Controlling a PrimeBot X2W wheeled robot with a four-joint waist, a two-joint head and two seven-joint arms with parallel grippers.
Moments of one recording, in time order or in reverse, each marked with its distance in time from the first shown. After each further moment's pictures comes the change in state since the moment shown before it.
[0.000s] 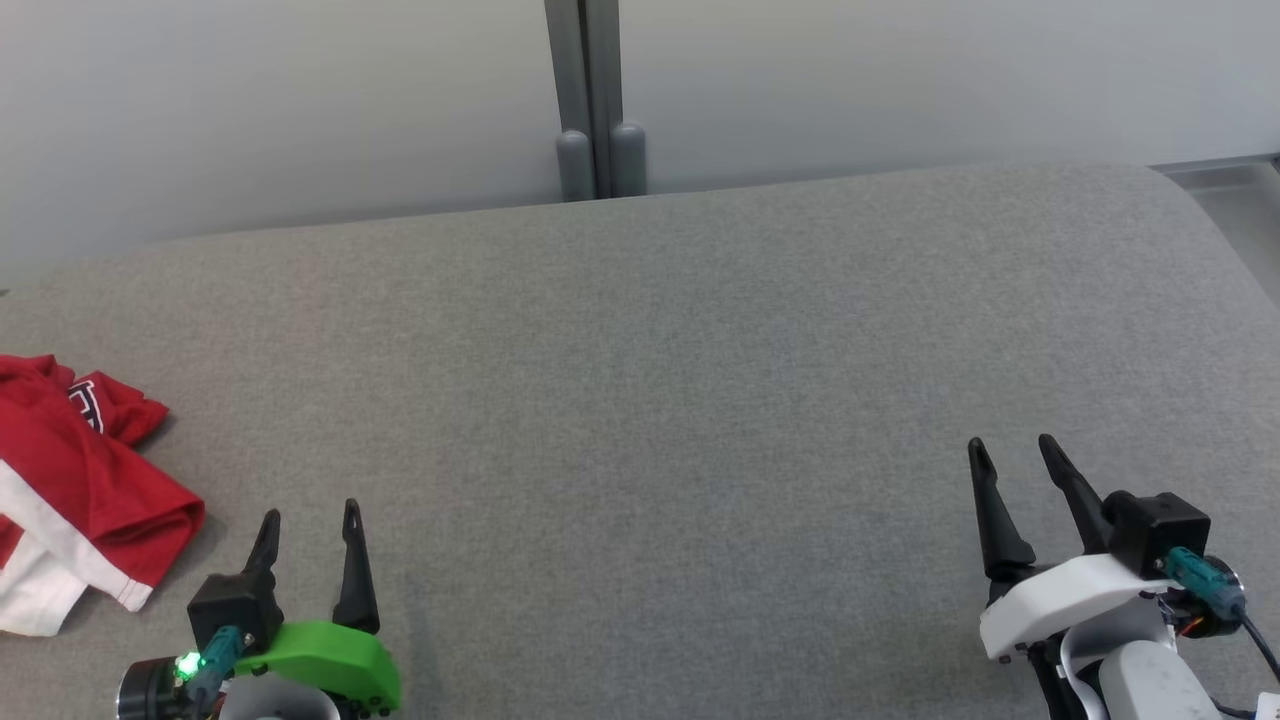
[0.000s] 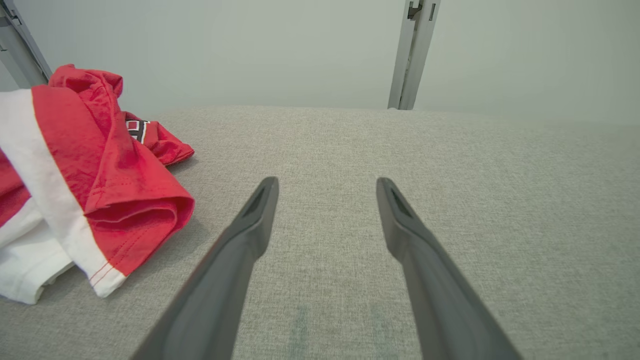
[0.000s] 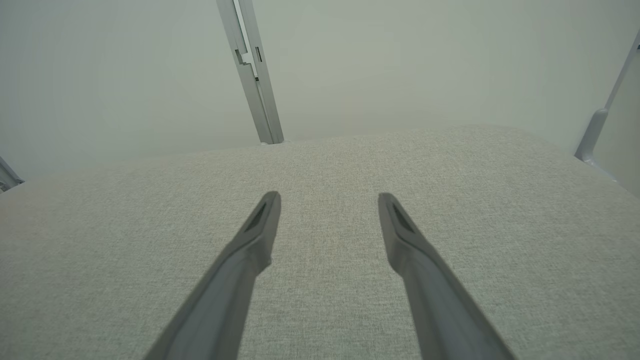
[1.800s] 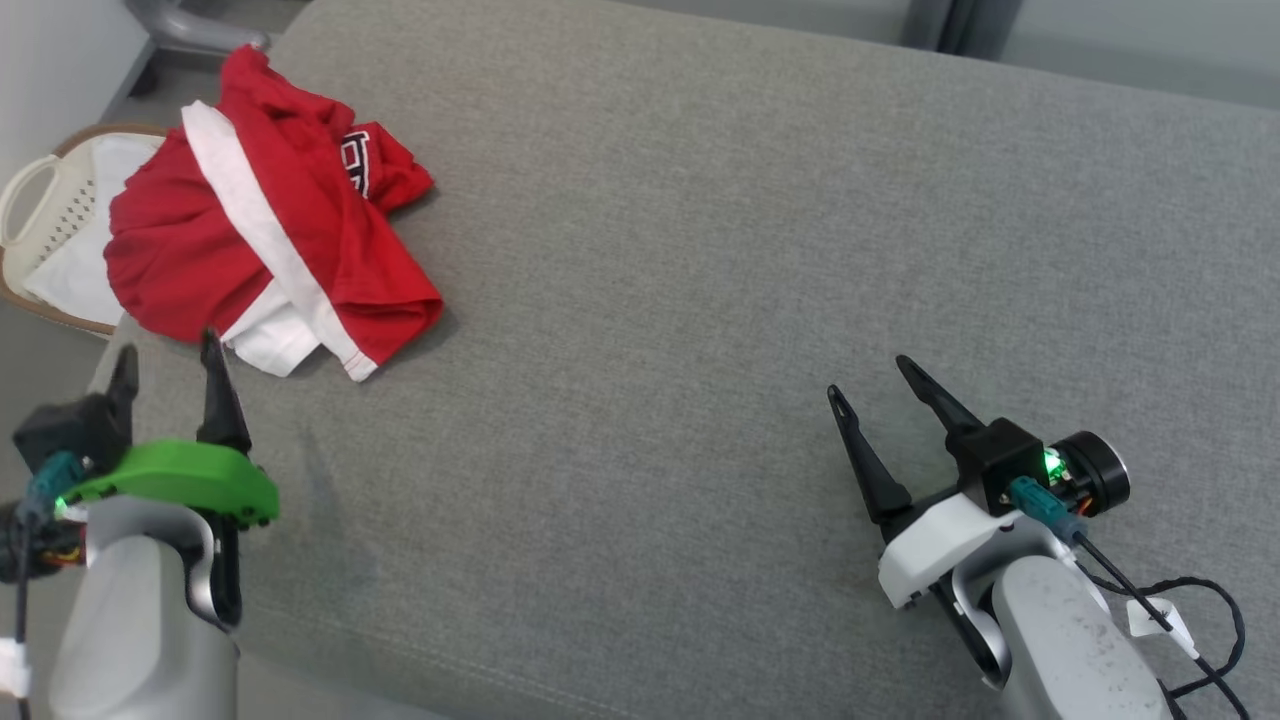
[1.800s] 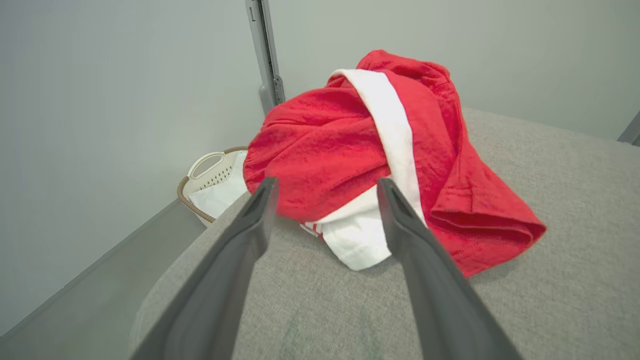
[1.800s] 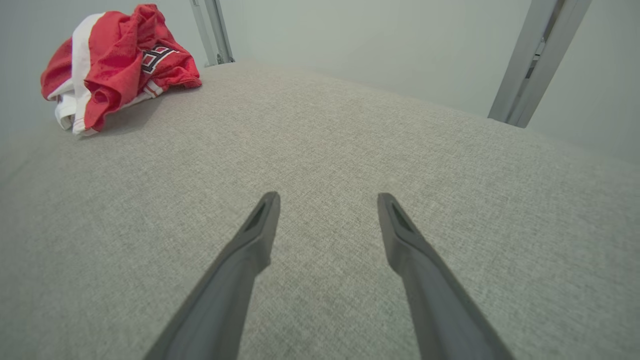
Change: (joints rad) left arm -0.357 0.082 0.141 0.258 -0.053 -0.077 -0.035; right arm -0.179 0.000 0.212 0.075 -0.209 0.001 -0.034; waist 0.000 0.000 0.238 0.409
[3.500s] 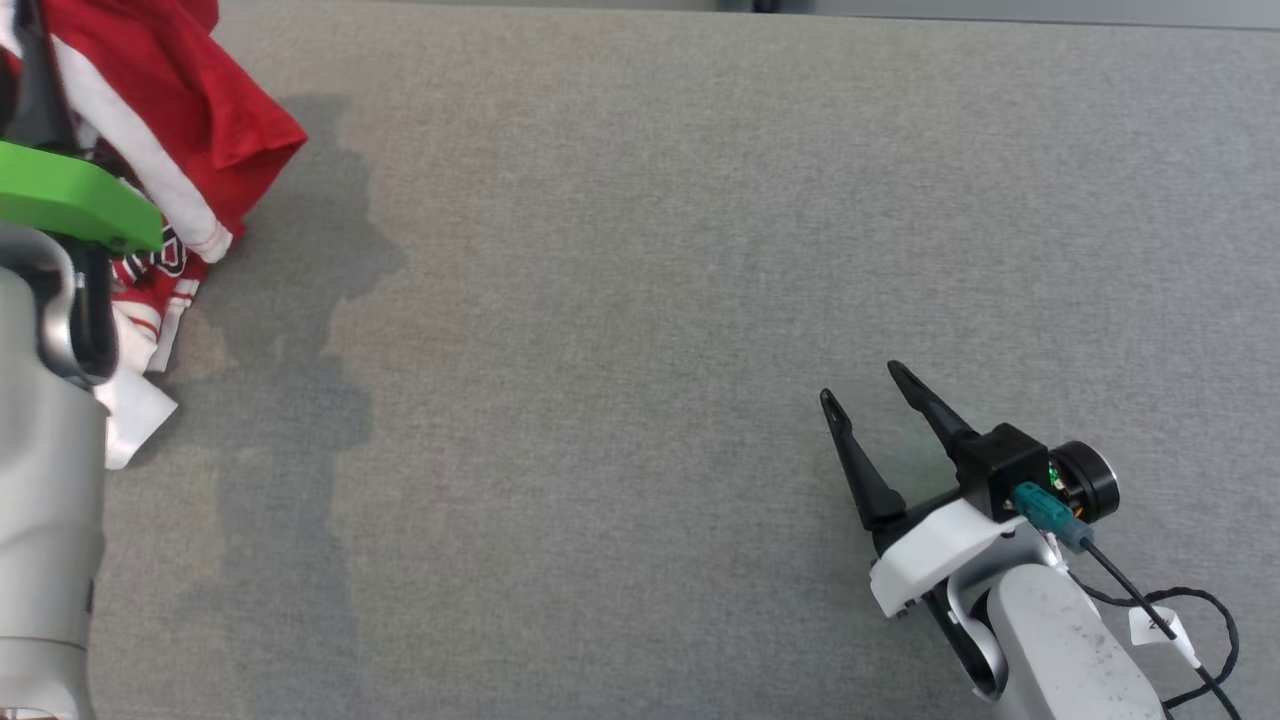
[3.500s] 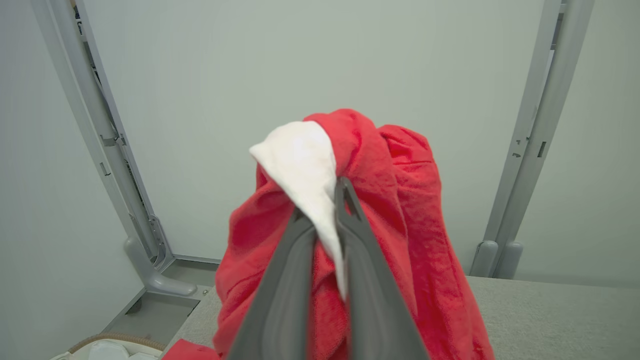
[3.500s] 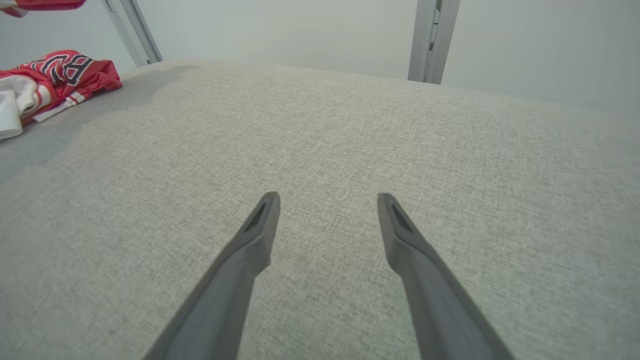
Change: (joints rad) left arm -0.453 0.235 -0.335 0.065 -0.291 0.001 0.000; right arm 0.006 -0.001 0.022 -0.013 0.067 0.000 -0.002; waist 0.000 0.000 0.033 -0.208
